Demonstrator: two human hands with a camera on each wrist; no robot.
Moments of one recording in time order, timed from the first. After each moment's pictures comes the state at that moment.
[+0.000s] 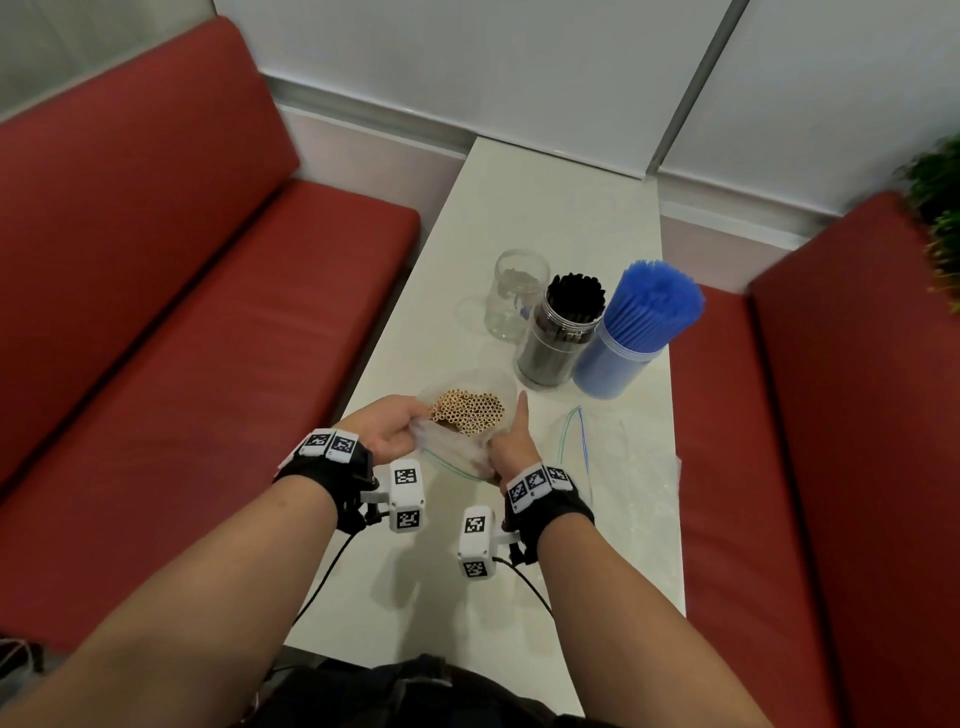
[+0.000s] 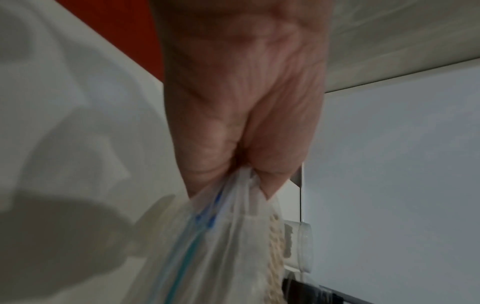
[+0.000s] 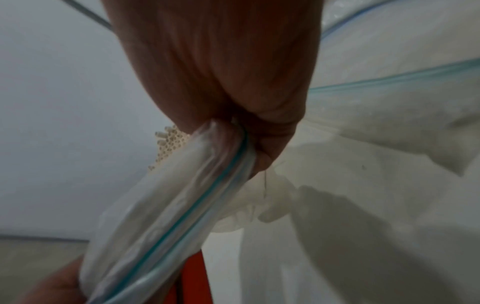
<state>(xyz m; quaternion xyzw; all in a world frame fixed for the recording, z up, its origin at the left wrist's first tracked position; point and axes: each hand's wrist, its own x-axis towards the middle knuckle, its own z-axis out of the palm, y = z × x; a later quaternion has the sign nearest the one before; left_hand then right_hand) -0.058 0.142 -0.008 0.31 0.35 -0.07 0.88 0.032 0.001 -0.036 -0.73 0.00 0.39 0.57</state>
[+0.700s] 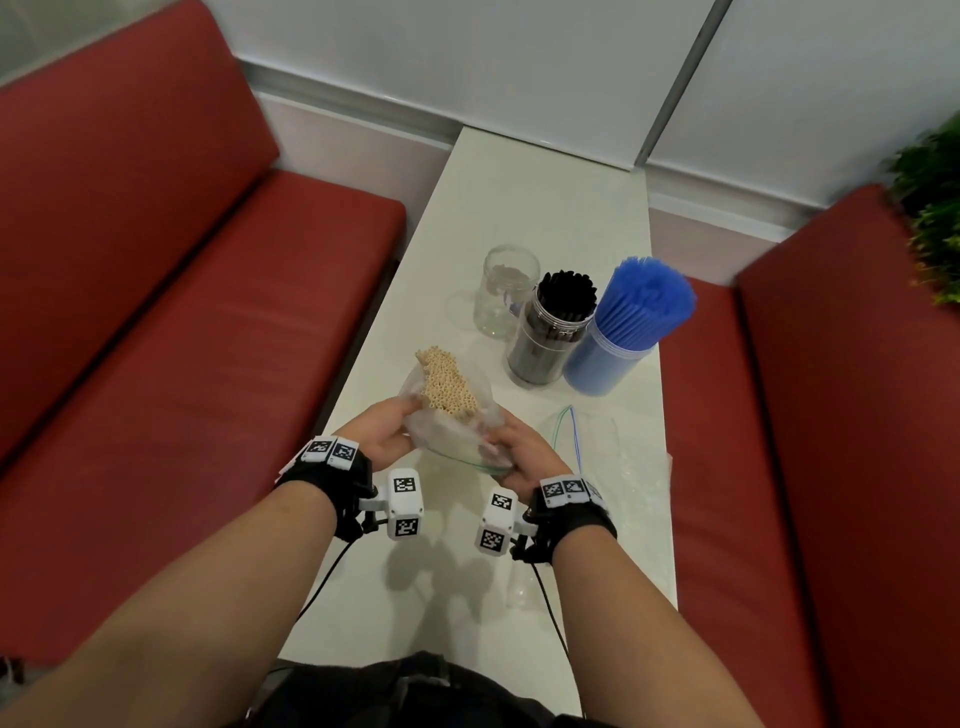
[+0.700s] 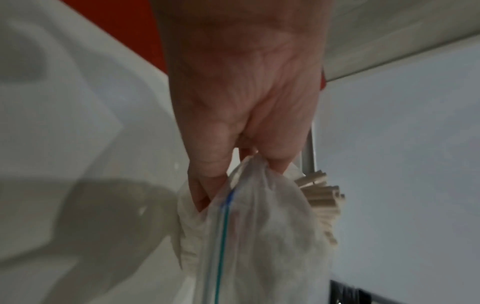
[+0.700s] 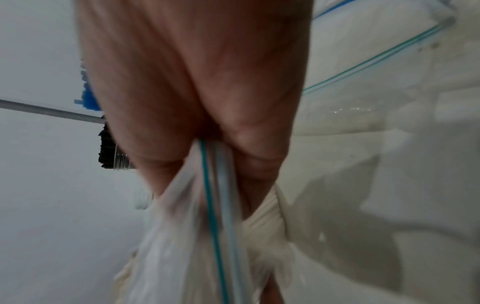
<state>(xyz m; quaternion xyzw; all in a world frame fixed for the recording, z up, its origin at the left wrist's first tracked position) -0.045 0.153 -0.045 0.33 0.41 0.00 0.85 0.052 -0.023 -0.032 -0.51 0.02 0.53 0.68</state>
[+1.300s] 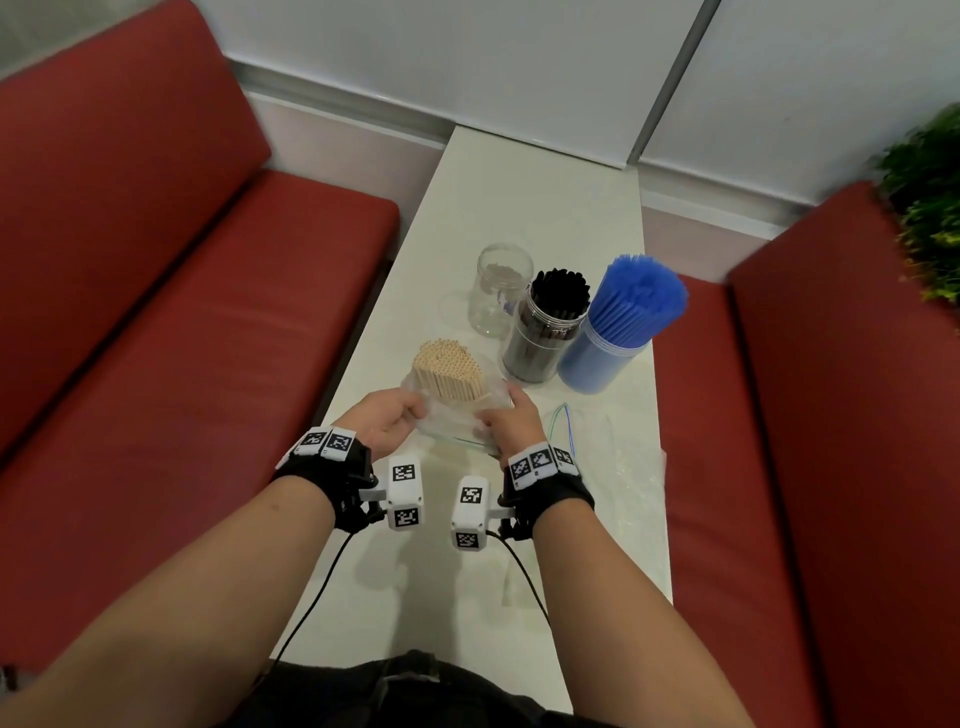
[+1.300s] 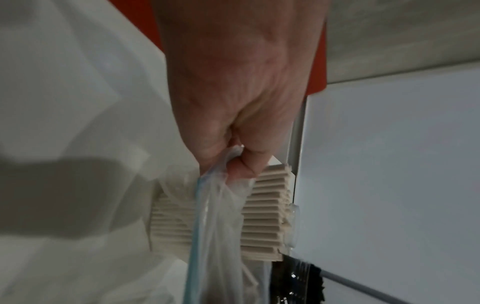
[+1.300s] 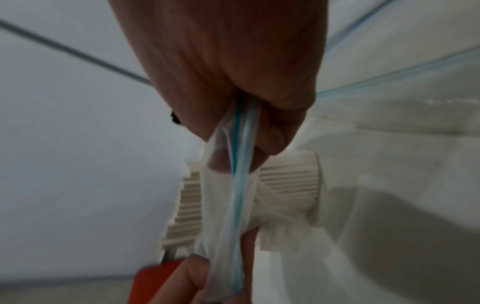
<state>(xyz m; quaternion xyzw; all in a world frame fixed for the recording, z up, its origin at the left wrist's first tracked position) -0.033 0.152 -0.032 0.35 0.43 0.04 0.83 0.060 0.003 -0.020 -0.72 0.03 0.34 0.60</state>
